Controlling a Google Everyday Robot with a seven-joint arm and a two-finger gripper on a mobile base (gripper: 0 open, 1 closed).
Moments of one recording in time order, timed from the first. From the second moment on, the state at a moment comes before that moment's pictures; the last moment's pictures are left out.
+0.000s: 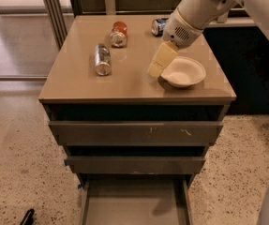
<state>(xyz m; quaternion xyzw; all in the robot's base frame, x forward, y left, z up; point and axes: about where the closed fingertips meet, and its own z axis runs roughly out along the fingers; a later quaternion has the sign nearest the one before) 0.619 -0.076 0.903 -0.56 0.79 0.15 0.21</state>
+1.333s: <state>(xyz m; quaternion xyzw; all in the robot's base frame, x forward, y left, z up) 0.677 -0.021 0.886 -0.50 0.82 0.18 0.22</state>
